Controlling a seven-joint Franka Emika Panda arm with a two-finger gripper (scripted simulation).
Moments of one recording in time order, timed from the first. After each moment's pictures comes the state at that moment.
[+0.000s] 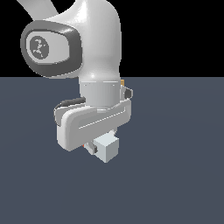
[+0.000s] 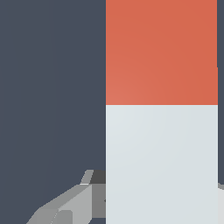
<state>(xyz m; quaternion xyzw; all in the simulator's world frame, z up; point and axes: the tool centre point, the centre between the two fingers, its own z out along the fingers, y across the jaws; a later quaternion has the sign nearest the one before) -0.026 -0.051 0.029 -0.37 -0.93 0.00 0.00</state>
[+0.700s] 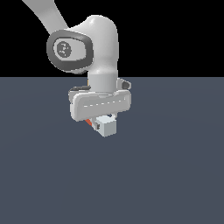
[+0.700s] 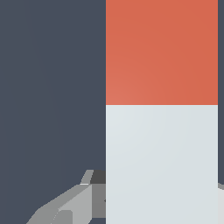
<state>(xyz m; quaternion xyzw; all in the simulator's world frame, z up) -0.026 0.043 0.042 -0.47 -0.88 0.00 0.00</state>
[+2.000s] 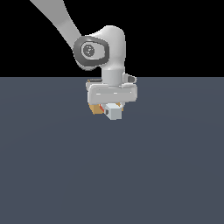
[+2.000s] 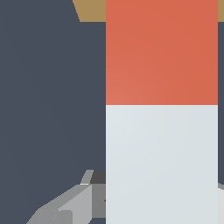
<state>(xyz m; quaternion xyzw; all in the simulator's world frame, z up) 0.004 0.142 0.056 -0.58 -0.82 0.00 0.00</state>
